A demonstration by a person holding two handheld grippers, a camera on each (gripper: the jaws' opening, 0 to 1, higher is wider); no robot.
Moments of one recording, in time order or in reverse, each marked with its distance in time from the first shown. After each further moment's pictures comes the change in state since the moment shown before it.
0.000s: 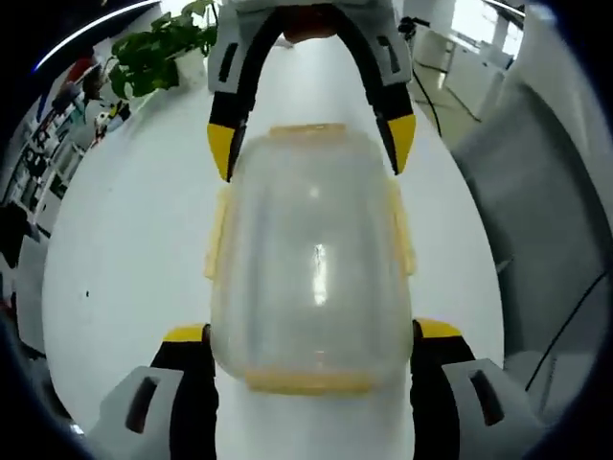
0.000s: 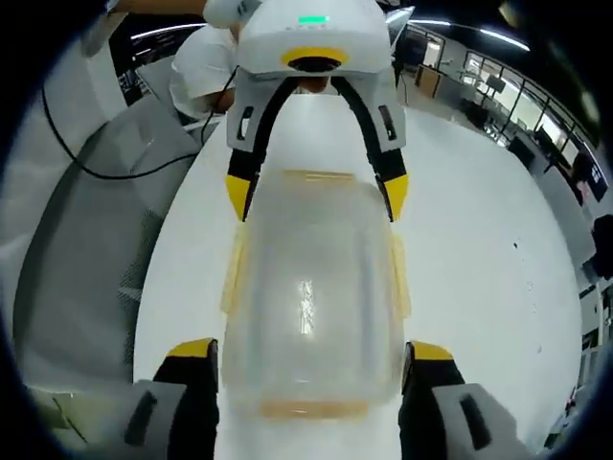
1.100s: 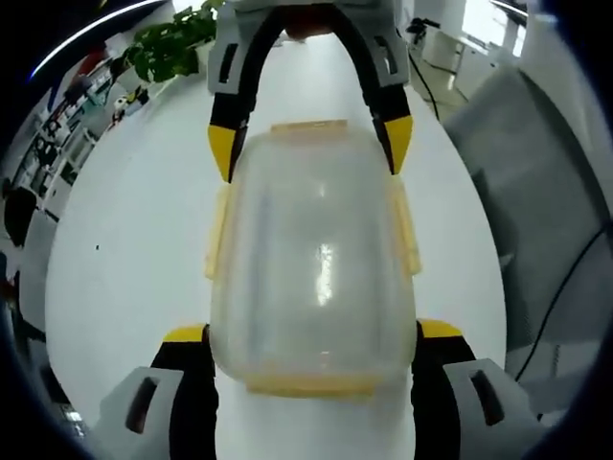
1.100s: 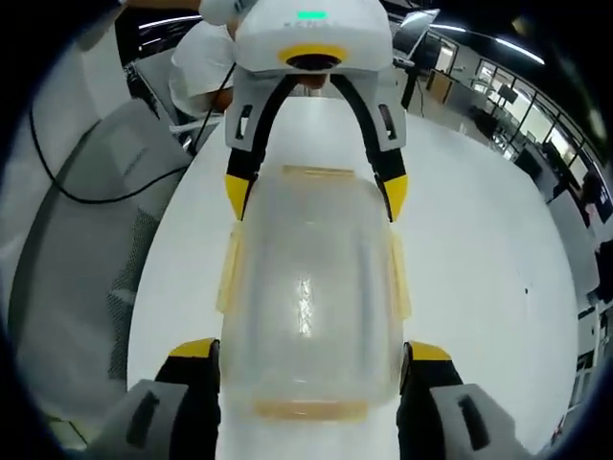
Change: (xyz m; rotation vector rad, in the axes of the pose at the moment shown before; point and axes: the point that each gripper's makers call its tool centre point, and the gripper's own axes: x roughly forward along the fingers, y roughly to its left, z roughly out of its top) left arm -0.035 -0.004 -0.075 -0.021 0.008 0.035; right arm 0.038 -0.004 0.075 -0.034 0.002 0.013
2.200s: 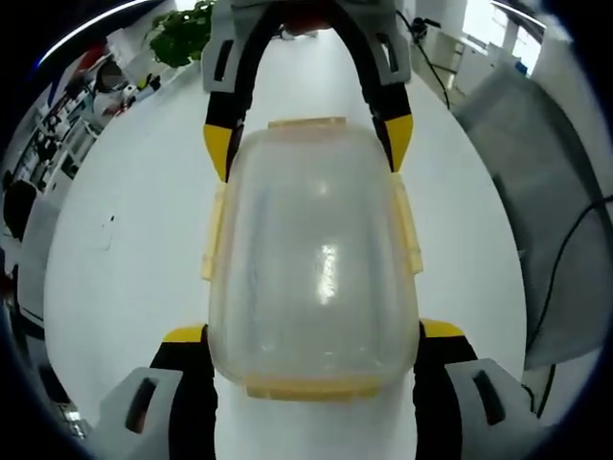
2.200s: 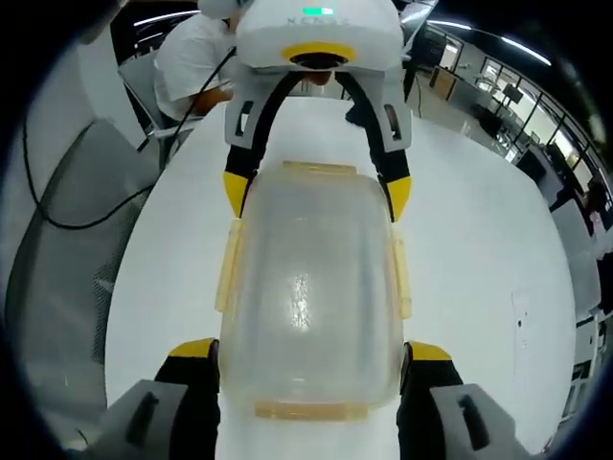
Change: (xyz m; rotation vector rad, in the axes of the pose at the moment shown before) left arm -0.008 0.063 -0.033 0.000 0.012 -0.015; right arm 0.015 -0.065 0.024 -0.007 0.019 0.002
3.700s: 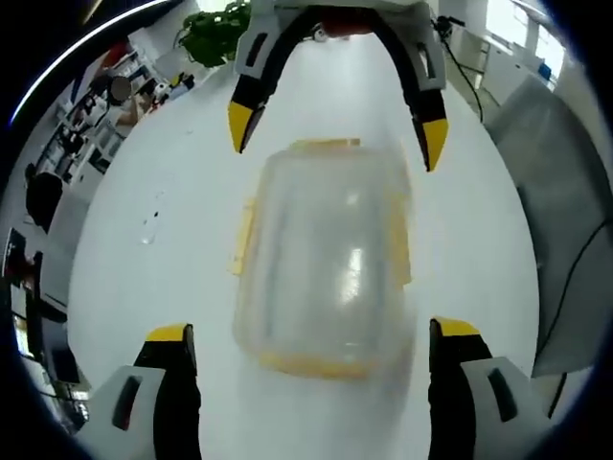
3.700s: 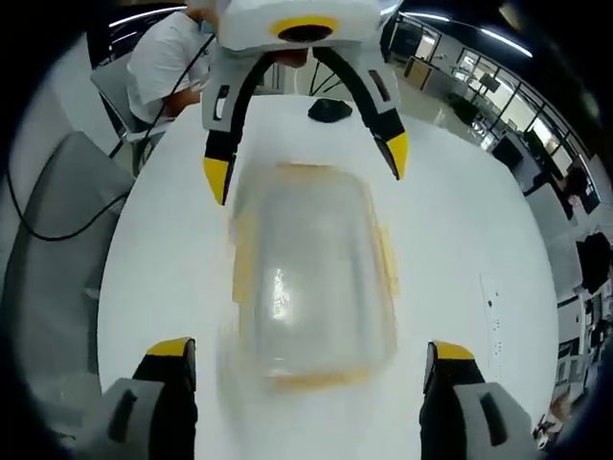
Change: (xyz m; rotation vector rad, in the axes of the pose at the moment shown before) left arm -0.031 0.020 0.006 -0.060 -0.005 0.141; right arm -0.026 -0.011 -0.007 0.055 0.048 -0.107
